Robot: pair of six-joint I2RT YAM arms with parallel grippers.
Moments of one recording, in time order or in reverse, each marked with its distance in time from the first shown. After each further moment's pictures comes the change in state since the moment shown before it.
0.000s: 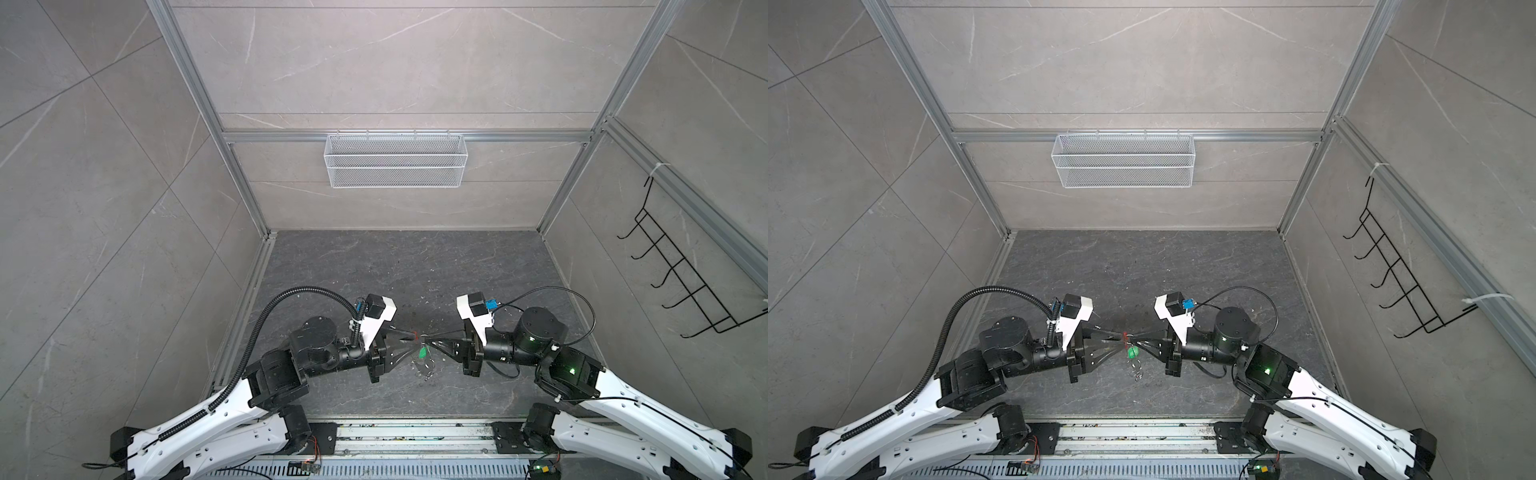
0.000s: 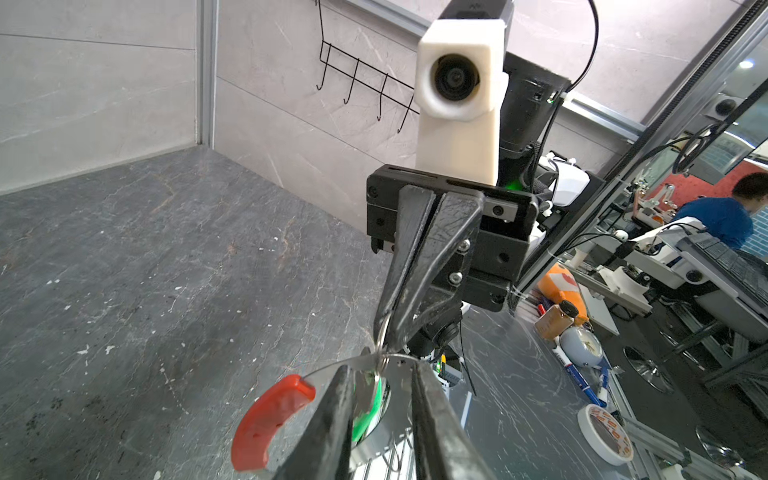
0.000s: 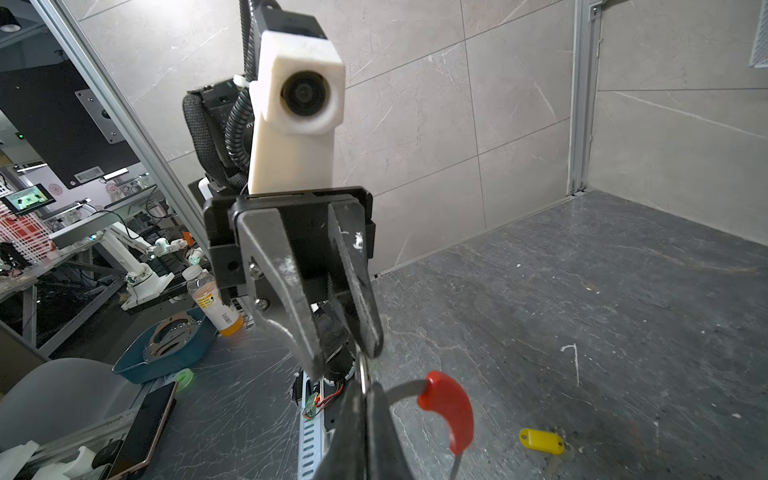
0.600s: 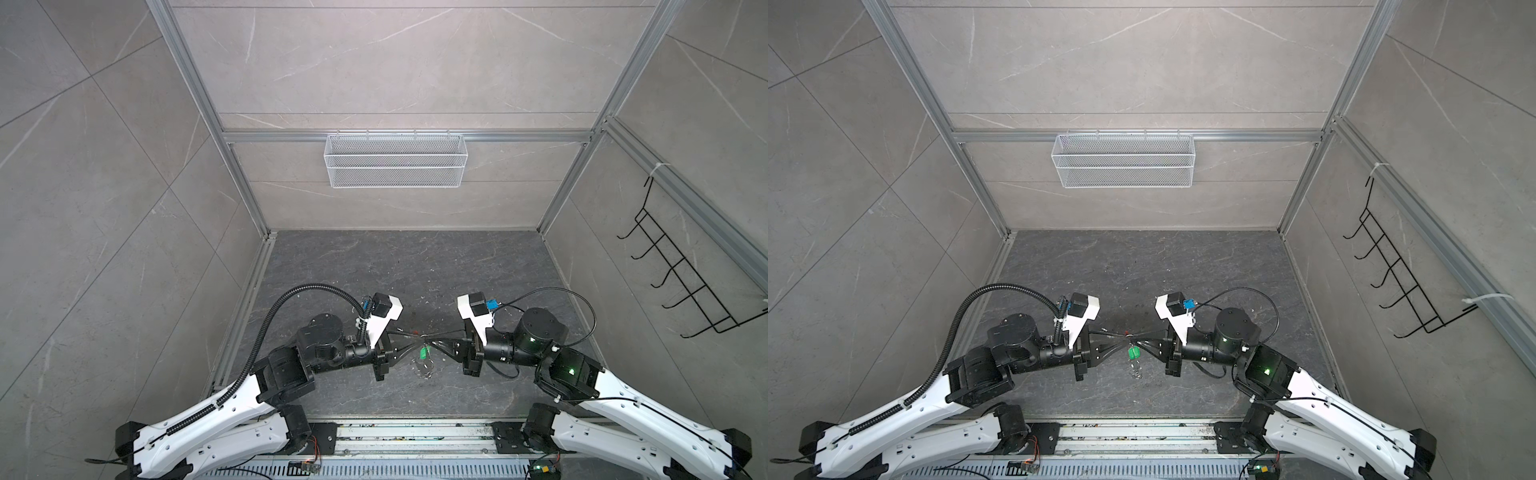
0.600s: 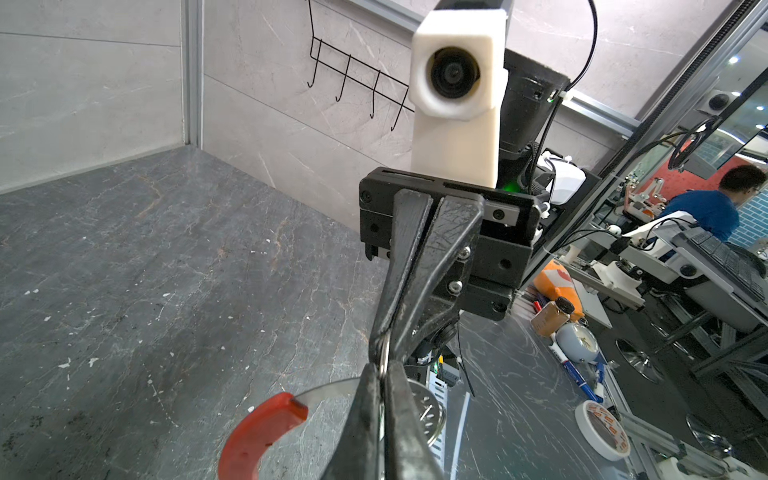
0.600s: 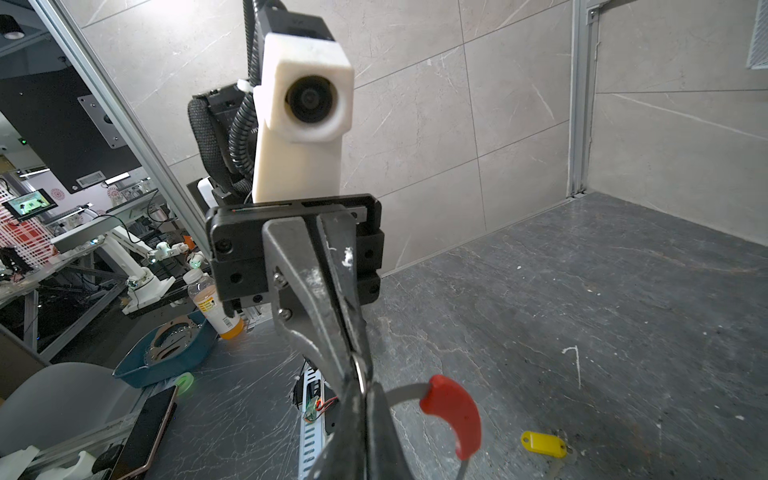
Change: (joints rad) left arm 0.001 0.031 0.000 0.031 0.026 0.003; right arm 0.000 -0.005 -0.013 0.023 0.003 0.011
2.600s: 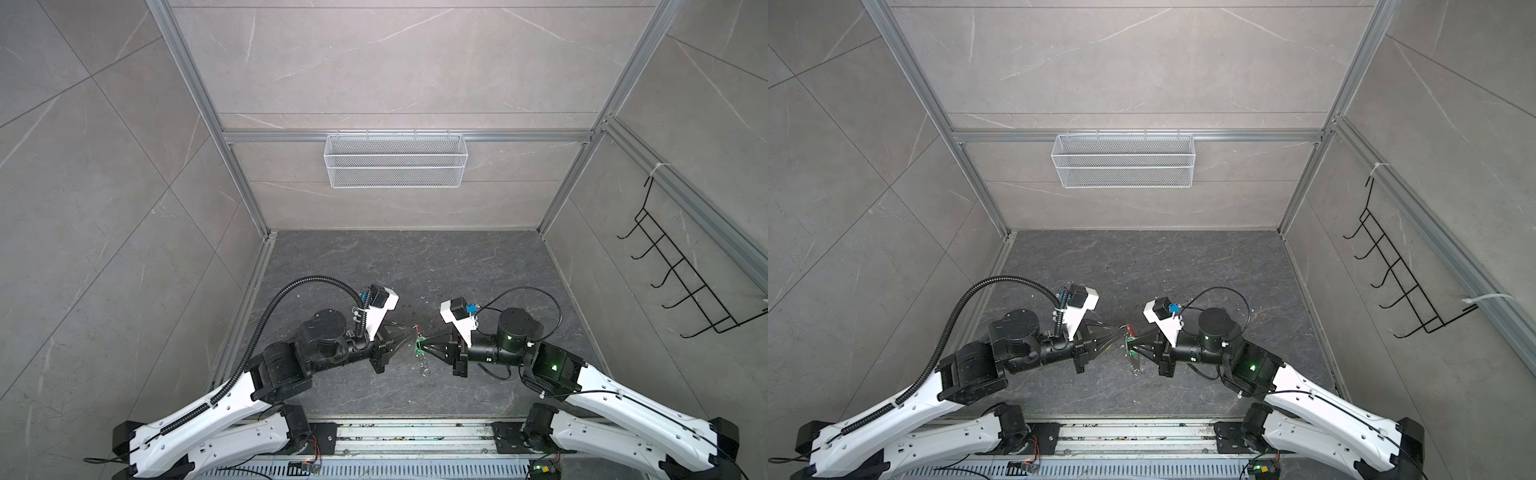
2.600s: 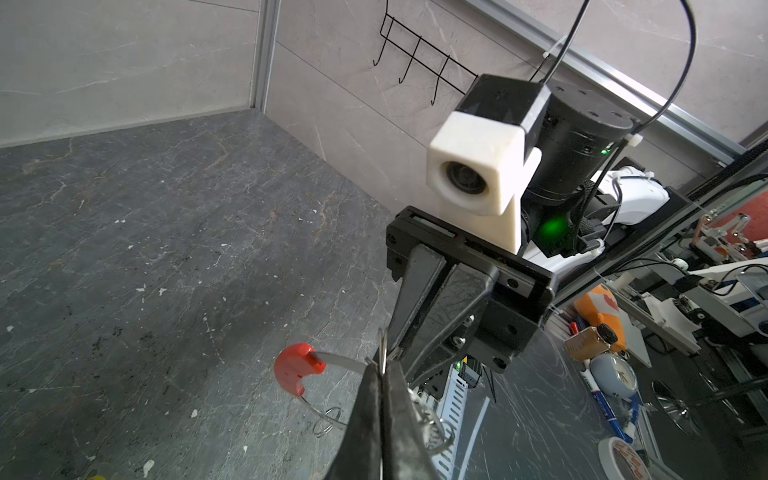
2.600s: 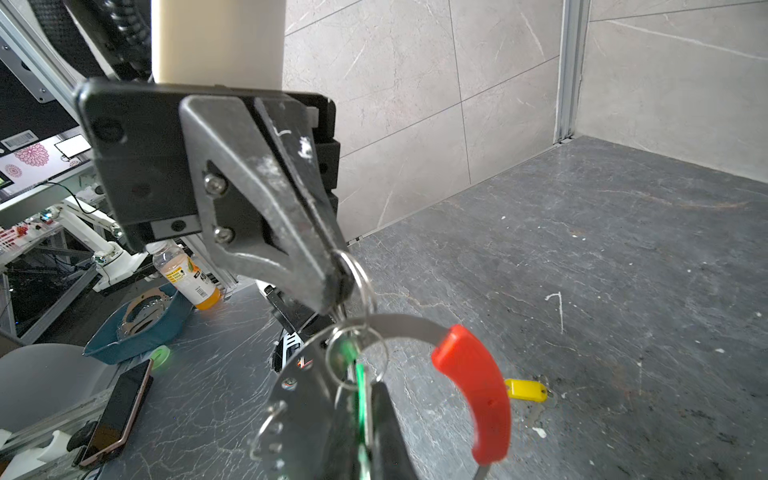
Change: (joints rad) left arm -0.002 0.024 0.097 -0.201 -0.179 -0.068; right arm 0.001 0.060 -0.046 -0.040 0.028 -0.042
